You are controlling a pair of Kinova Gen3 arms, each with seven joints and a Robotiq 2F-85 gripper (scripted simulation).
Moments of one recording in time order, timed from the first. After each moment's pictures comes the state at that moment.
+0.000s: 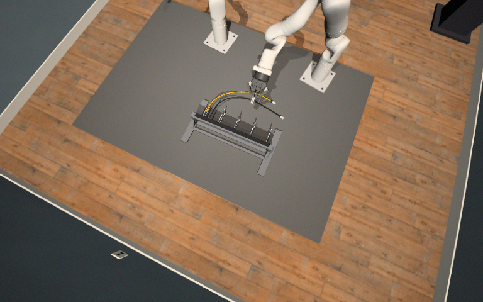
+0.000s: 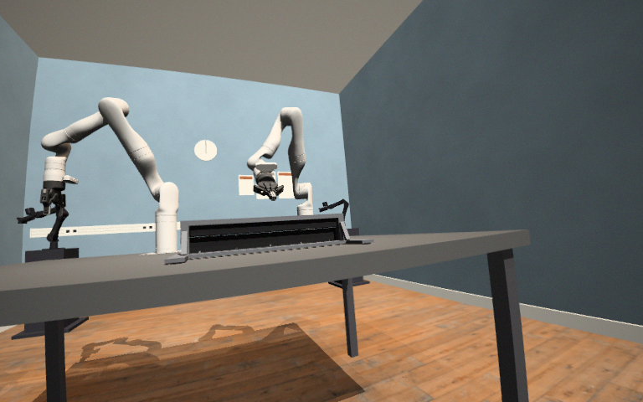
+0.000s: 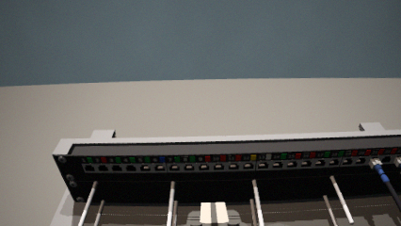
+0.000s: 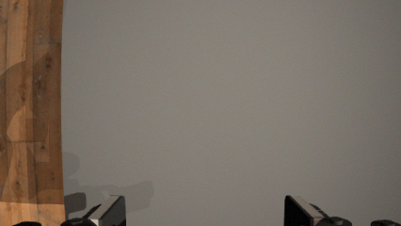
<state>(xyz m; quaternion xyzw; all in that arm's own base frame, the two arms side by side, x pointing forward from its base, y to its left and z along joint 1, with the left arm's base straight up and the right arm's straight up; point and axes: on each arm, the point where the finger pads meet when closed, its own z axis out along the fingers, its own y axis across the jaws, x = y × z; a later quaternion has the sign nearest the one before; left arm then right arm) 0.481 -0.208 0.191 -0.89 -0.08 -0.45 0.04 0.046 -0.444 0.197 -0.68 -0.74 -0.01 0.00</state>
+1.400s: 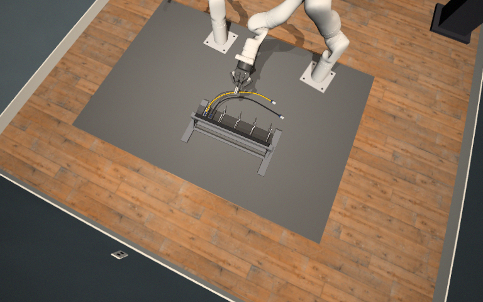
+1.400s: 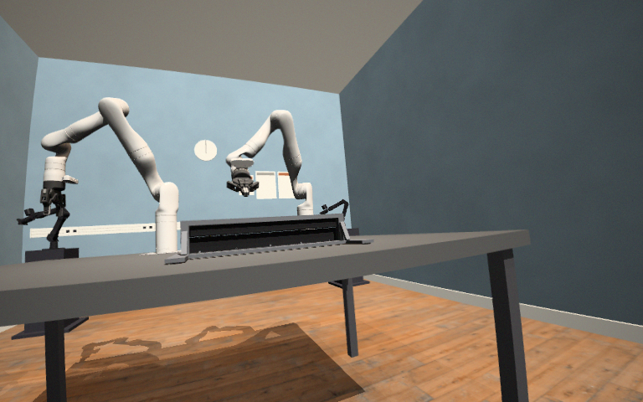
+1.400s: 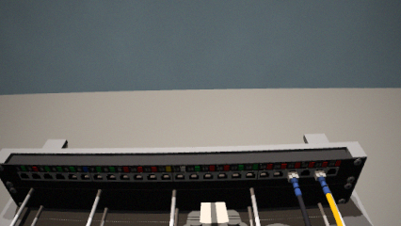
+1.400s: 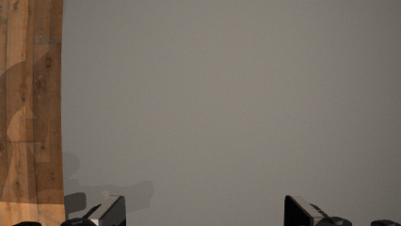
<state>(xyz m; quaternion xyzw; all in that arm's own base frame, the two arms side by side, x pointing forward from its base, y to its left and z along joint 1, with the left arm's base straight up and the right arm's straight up) 0.491 -0.306 0.209 -0.88 -0.08 -0.46 0.04 0.046 -0.444 0.197 -0.68 -0.74 -0.01 0.00</state>
